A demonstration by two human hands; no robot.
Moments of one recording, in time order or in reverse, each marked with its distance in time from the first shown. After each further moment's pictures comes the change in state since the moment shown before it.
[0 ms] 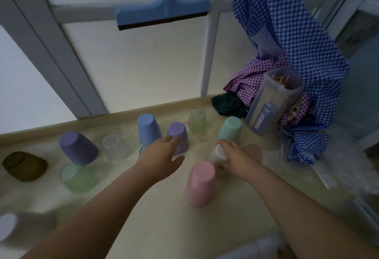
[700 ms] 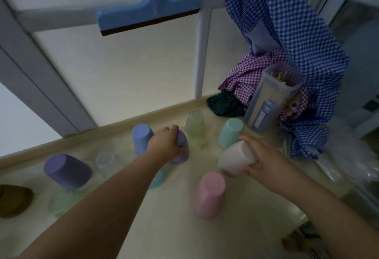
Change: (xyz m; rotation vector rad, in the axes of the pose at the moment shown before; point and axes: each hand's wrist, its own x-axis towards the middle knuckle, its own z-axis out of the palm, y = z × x) left_hand 0.095 -0.034 0.016 -0.055 -0.113 -0.103; right_hand -0.051 -0.017 -0.042 0.122 0.223 -0.006
